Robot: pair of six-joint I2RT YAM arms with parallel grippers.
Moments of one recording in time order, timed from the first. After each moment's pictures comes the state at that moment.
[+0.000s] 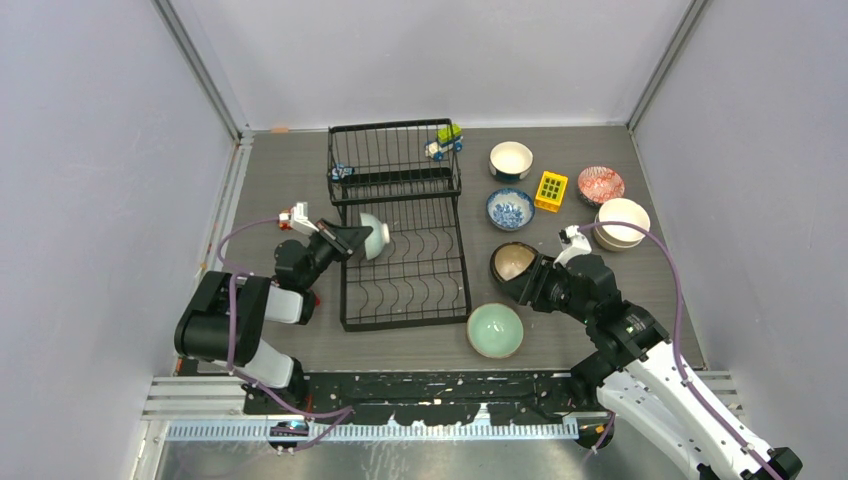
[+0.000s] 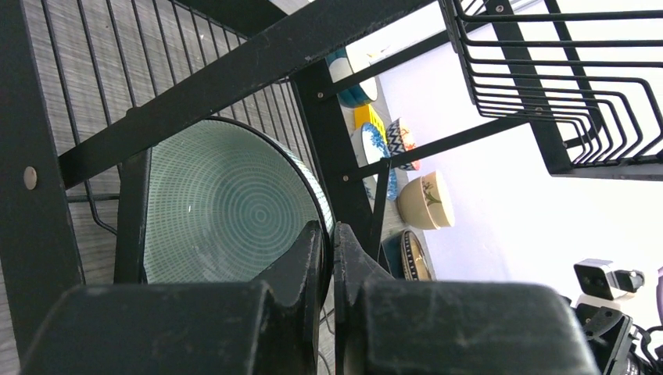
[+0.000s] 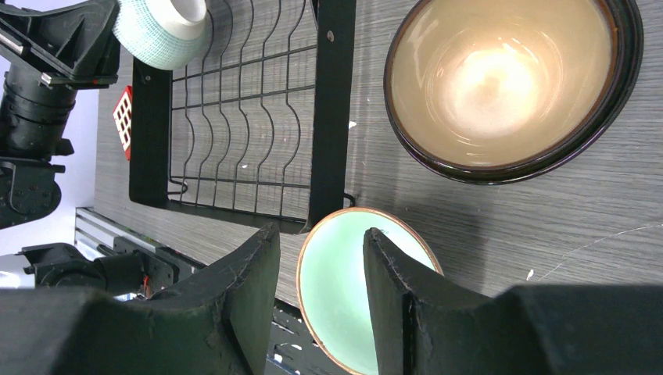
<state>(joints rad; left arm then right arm) -0.14 1.52 0.27 1.24 0.42 -1.00 0.54 0.55 0.56 -0.55 -0.07 0.73</state>
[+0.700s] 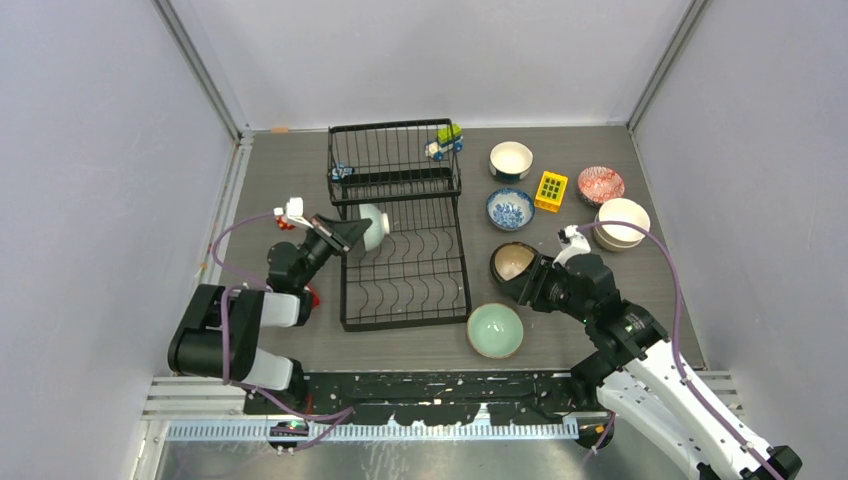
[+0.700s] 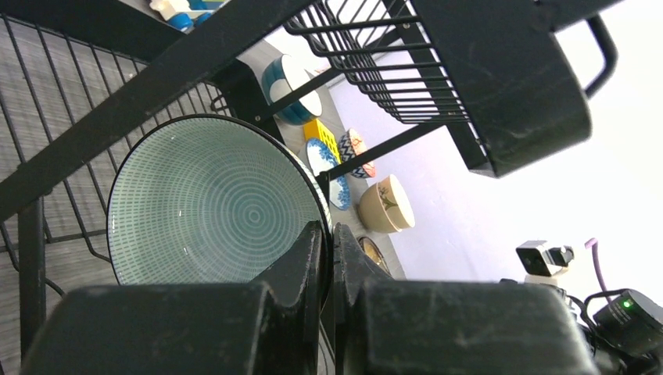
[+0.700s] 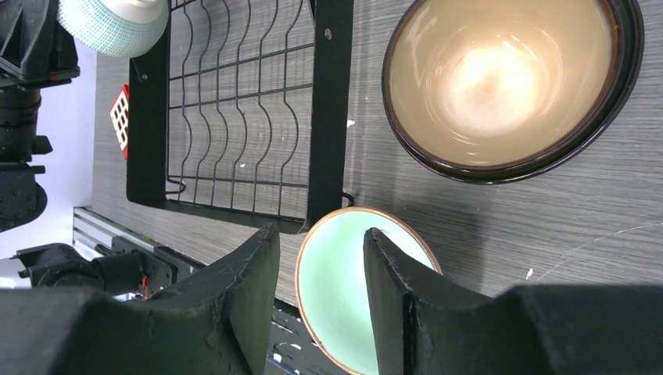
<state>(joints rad) -0.14 1.44 0.27 1.30 0.47 -1.05 0.54 0.56 0.56 -0.55 -0.07 0.73</state>
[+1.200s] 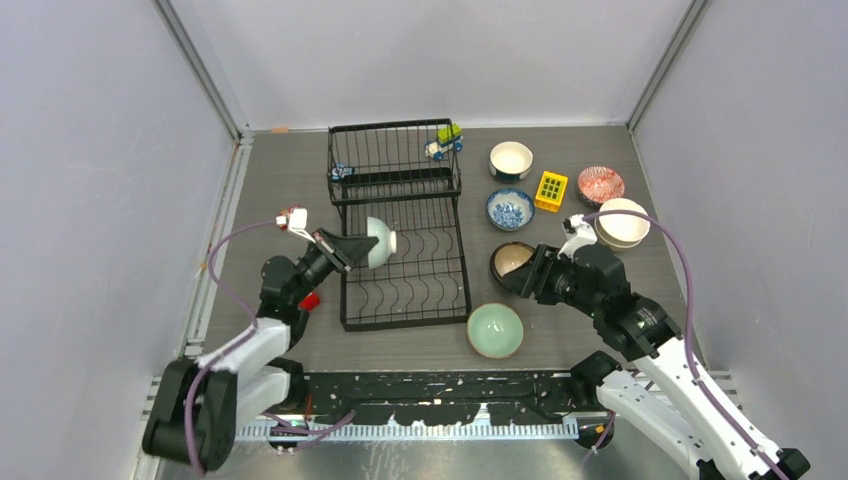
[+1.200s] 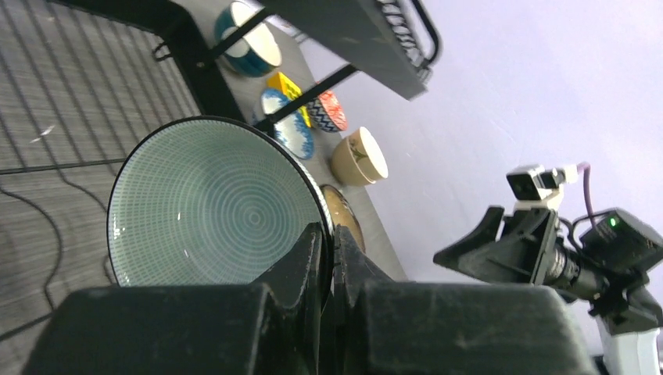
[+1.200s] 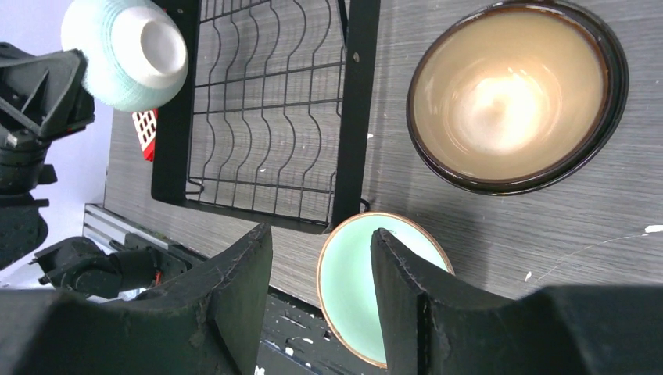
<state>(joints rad) -0.20 1.12 0.20 1.04 0.51 -1.04 0.54 0.59 0.67 -0.61 -0.07 0.70</state>
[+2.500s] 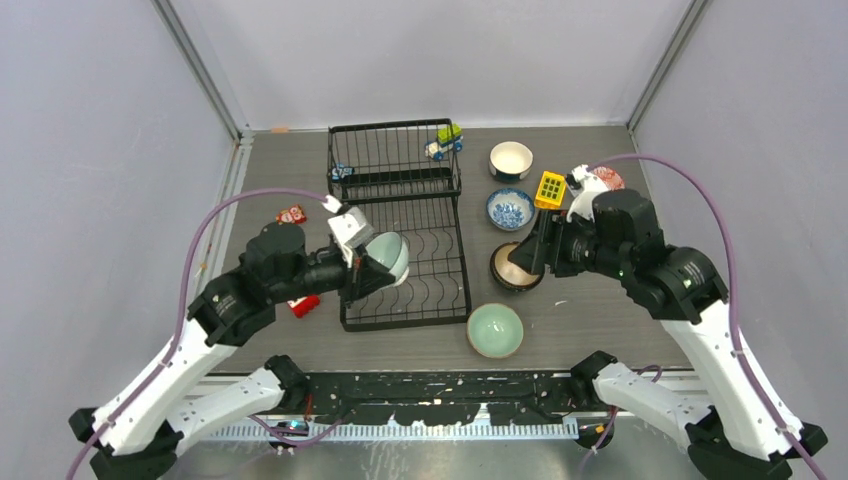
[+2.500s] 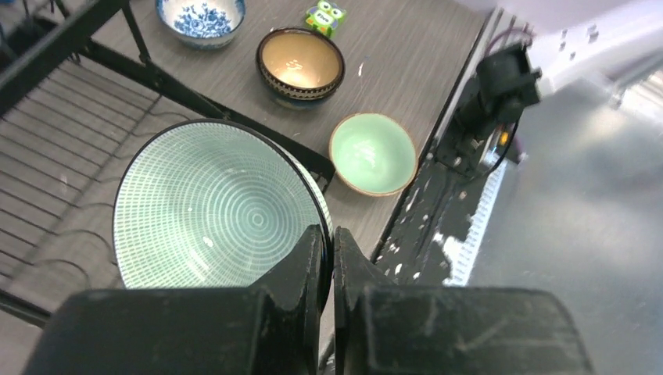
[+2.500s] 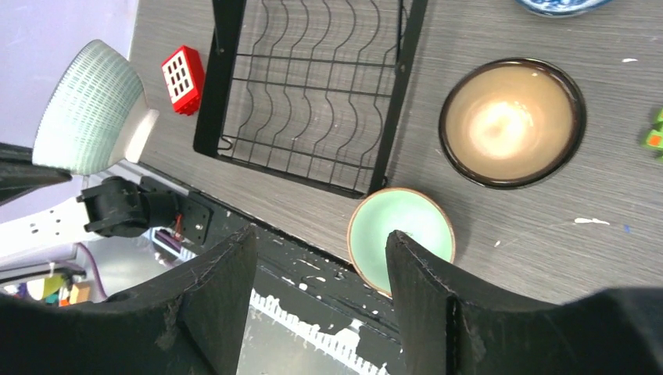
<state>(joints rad) -0.76 0.73 1.03 -0.62 0.36 -0.14 0.54 0.87 1.30 -1.05 -0.12 0.51</state>
